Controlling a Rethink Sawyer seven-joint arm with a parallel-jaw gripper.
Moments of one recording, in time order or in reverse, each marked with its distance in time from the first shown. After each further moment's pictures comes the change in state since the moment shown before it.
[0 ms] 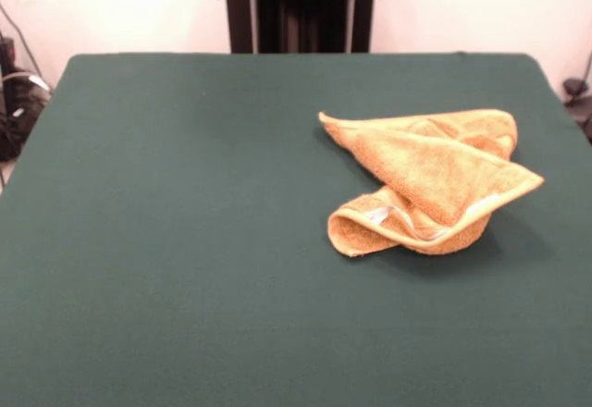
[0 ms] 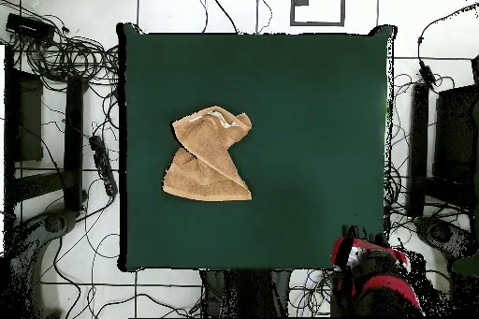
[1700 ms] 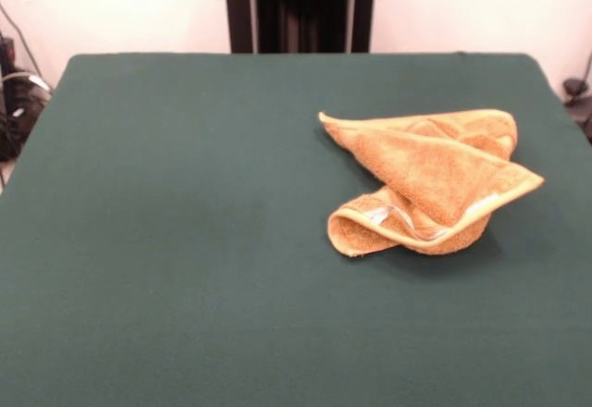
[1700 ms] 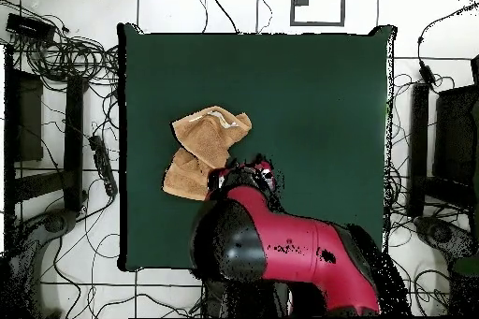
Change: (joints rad) arm 0.663 0.315 -0.175 -0.345 -0.053 -0.007 0.060
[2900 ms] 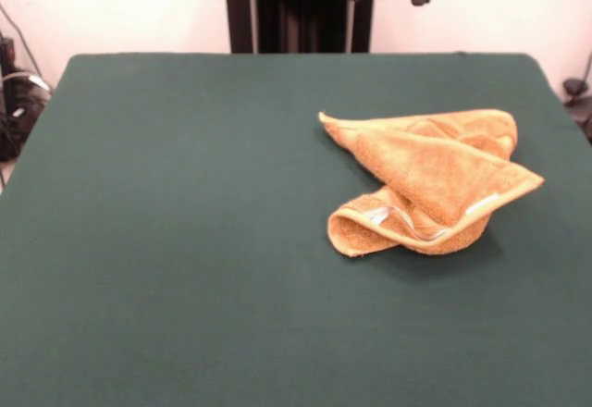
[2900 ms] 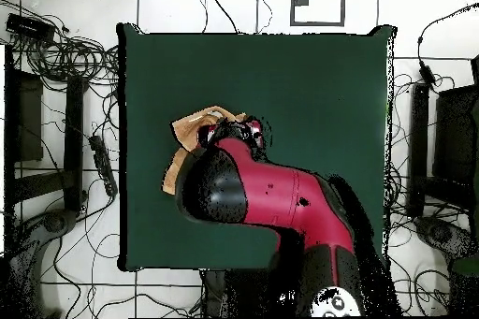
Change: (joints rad) arm 0.159 0.210 -0.137 -0.264 0.105 0.000 0.056
